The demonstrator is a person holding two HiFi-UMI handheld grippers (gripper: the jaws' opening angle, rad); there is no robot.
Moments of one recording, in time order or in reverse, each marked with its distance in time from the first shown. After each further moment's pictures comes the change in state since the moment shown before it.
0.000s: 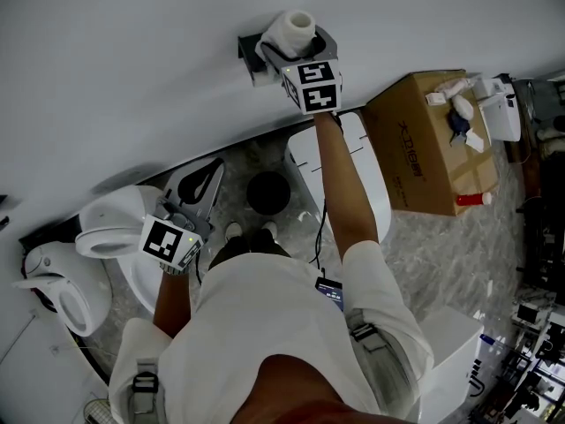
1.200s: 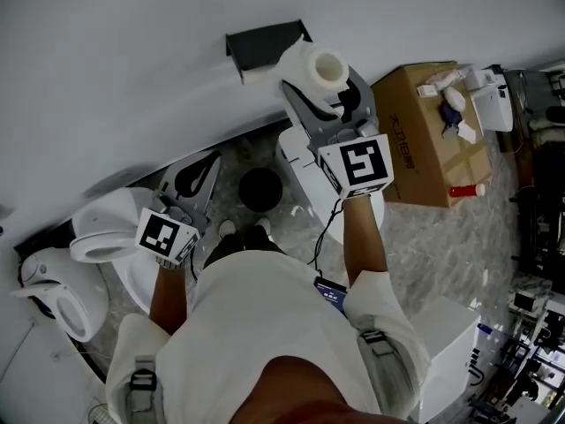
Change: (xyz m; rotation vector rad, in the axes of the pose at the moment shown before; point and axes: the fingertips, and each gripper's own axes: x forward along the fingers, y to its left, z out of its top) left arm 0.019 0.005 -0.001 -0.002 -0.010 -0.039; right arm -0.156 0.033 0.064 -0.063 -0.180 0.038
